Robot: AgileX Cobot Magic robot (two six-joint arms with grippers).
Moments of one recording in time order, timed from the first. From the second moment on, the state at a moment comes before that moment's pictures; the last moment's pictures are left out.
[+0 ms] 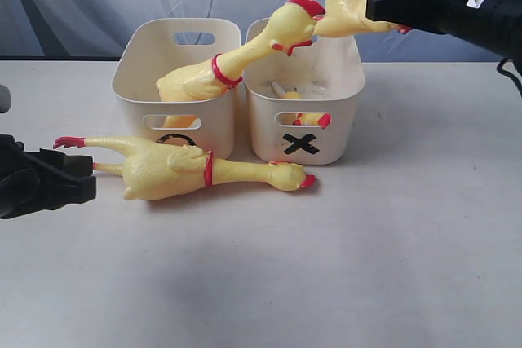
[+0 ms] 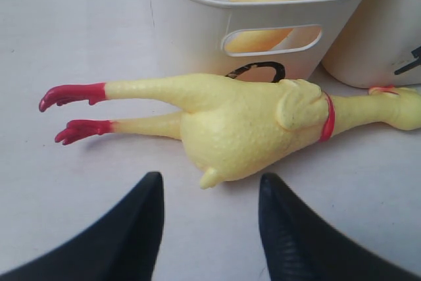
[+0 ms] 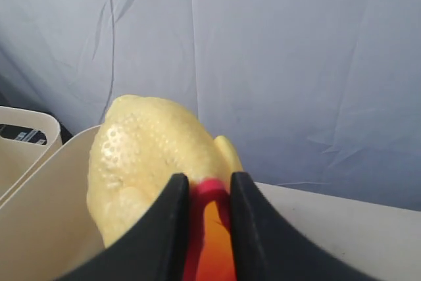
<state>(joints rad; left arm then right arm) -0.35 1.08 -0.40 -0.27 0.01 0.09 0.27 1.55 -0.95 0.13 -0.25 -0.13</state>
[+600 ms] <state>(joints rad) -0.35 1.08 -0.40 -0.27 0.00 0.09 0.34 1.73 -1.06 0.17 -0.30 -0.01</state>
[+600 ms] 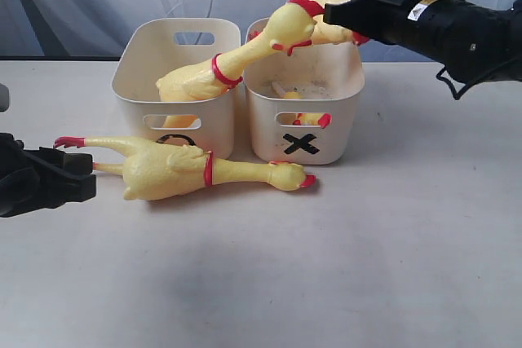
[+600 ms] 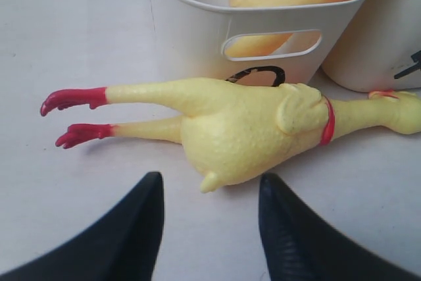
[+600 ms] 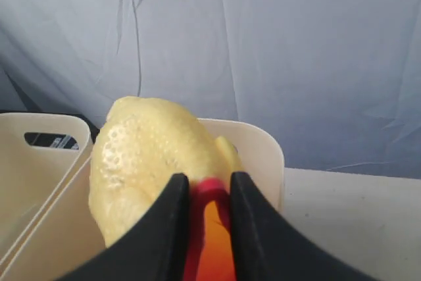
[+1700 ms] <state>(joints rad) -0.35 1.08 -0.40 -0.27 0.00 0.09 0.35 1.76 -1.10 0.19 -0.21 0.18</state>
